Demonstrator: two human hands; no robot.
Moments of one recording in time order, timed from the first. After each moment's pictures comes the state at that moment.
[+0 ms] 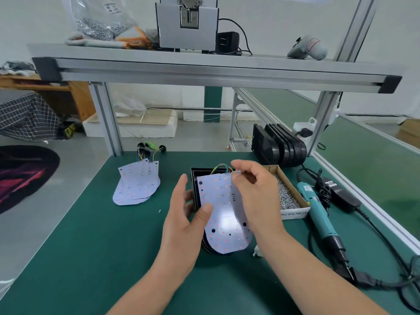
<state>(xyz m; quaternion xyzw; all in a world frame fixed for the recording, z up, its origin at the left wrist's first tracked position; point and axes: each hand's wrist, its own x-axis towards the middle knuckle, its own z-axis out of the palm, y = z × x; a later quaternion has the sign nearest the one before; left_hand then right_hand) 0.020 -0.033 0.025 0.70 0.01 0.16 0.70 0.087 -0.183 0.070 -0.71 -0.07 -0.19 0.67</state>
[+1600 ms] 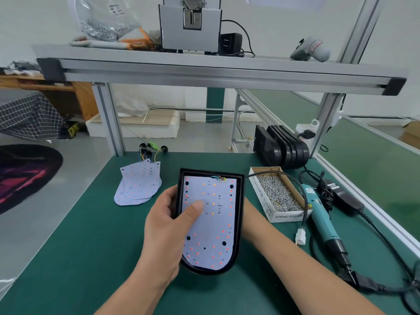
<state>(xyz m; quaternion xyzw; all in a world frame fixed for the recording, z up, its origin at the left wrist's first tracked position) 0.014 -0.012 0.038 0.59 0.03 0.16 0.79 0.085 -0.175 0.057 -0.76 -0.20 0.12 0.61</state>
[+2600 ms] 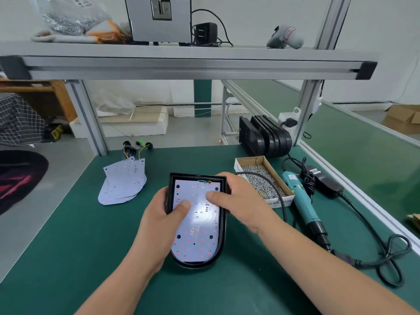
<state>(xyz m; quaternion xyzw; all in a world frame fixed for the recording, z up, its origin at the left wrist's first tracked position) 0.026 -0.014 0.028 0.70 0.03 0.08 0.71 0.091 -0.212 0.052 -0.79 -0.15 0.05 0.60</state>
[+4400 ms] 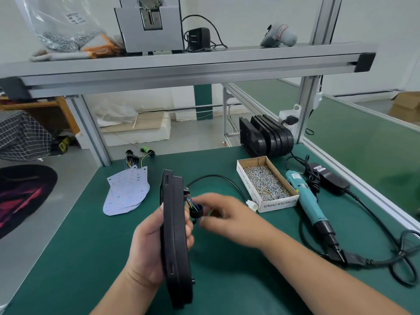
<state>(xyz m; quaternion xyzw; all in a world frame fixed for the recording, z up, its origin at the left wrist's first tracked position) 0.016 -0.007 0.037 0.38 -0.04 -0.10 0.92 0.074 -0.203 0.042 -0.77 -0.35 0.09 0.53</state>
